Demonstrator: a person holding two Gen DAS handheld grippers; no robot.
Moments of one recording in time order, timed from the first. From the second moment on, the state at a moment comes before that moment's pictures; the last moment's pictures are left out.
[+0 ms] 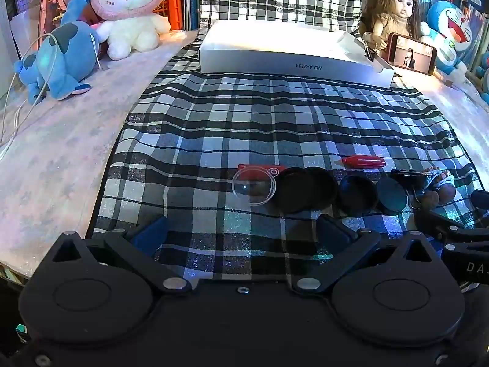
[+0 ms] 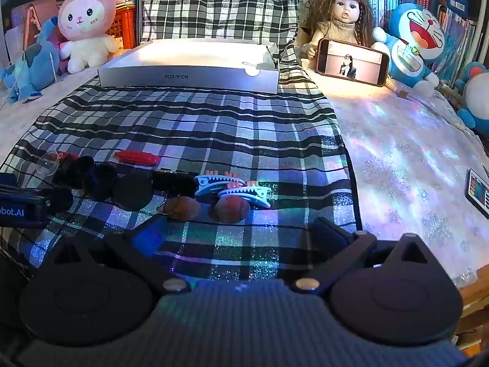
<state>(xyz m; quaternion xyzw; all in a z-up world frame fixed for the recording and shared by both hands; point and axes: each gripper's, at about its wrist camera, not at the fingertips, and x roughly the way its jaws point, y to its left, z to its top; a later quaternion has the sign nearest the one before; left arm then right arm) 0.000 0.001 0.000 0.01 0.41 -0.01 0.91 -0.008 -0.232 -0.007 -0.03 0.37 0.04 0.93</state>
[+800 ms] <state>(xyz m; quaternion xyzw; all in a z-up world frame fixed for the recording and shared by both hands) 0.000 0.000 0.001 0.01 0.42 -0.01 0.91 -0.008 -0.232 -0.007 -0.03 0.37 0.04 0.93</state>
